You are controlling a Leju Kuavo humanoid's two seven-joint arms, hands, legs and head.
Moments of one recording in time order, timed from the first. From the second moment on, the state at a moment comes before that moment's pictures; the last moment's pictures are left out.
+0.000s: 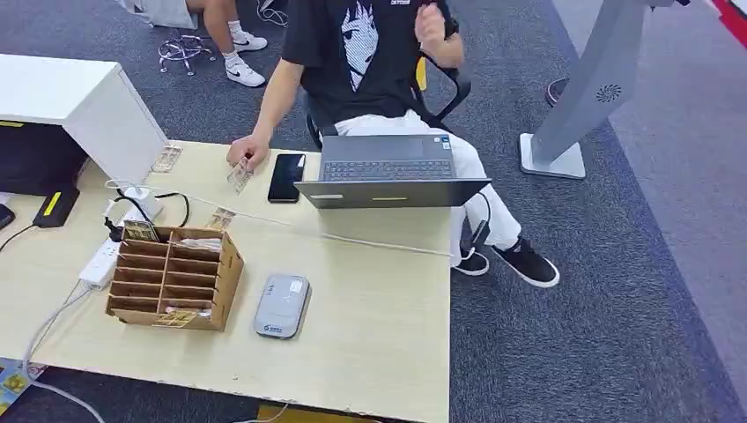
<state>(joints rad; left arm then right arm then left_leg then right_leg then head) 0.10 0.10 0.05 -0.42 -0.56 0.44 -0.39 -0.23 0.12 1.19 -0.17 0.21 -0.34 0.38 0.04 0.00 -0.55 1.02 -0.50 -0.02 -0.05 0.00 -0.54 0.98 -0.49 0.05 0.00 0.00</state>
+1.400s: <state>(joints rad) -0.04 -0.19 0.83 -0.38 -0.17 0.22 -0.63 -0.06 0.07 0.82 -0.14 -0.08 -0.61 0.20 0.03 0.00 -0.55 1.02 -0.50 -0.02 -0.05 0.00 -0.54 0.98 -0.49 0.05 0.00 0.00</state>
